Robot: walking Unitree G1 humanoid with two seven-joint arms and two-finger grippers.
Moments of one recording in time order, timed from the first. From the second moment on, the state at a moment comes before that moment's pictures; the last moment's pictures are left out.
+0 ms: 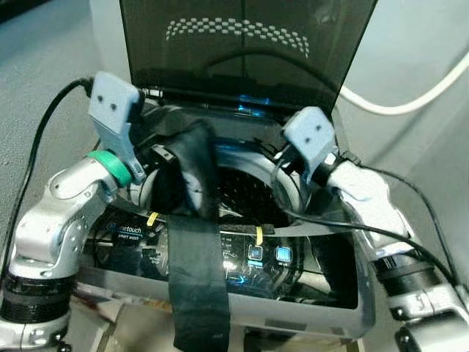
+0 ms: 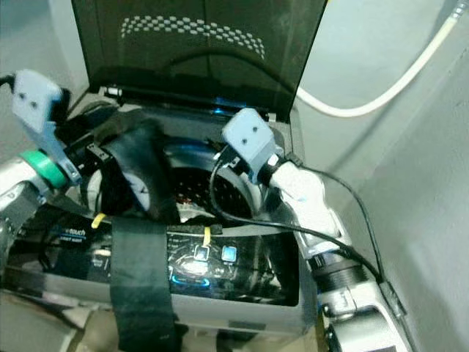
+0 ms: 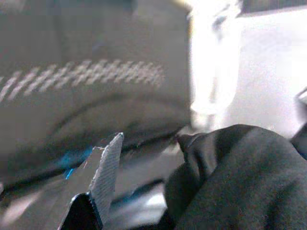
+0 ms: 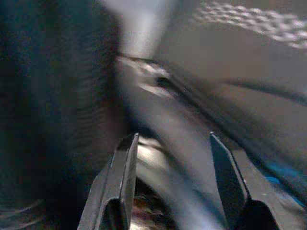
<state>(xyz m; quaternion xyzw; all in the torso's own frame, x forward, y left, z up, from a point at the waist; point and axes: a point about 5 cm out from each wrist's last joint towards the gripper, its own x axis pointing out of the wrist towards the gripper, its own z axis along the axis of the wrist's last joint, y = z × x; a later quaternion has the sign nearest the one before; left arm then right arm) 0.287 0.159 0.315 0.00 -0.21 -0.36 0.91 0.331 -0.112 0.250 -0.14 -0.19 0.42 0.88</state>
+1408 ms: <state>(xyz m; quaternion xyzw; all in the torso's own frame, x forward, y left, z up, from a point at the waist) 0.363 0.185 0.301 0.41 -0.06 -0.28 0.87 0.367 -0.143 0.256 -0.20 -0.21 0.13 0.95</state>
